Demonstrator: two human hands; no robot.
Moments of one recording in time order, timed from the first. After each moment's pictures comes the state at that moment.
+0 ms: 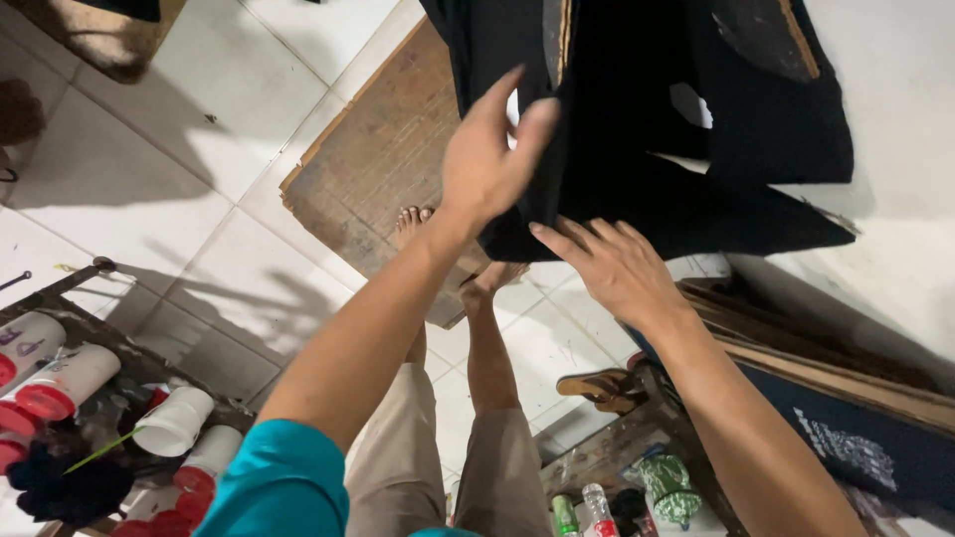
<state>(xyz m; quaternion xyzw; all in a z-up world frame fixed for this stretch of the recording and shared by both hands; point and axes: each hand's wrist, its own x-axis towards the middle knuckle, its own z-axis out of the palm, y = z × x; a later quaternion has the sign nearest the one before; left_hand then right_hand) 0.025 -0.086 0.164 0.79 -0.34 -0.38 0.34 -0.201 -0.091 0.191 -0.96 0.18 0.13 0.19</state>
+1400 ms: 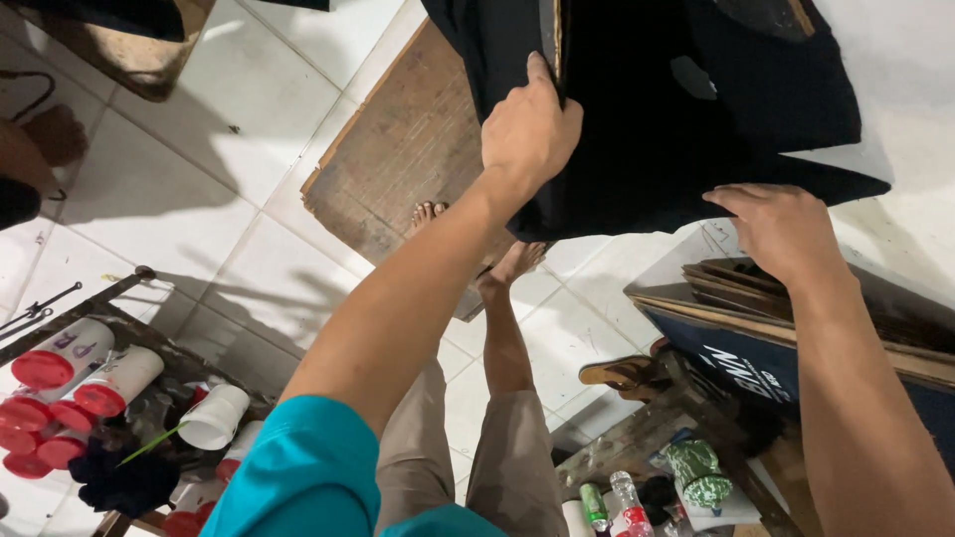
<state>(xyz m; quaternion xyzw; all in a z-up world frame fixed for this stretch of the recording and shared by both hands) -0.003 -0.123 0.177 0.78 -0.41 -0.45 0.12 -0.362 -0.161 0.172 -0.93 0.30 0.15 0.13</state>
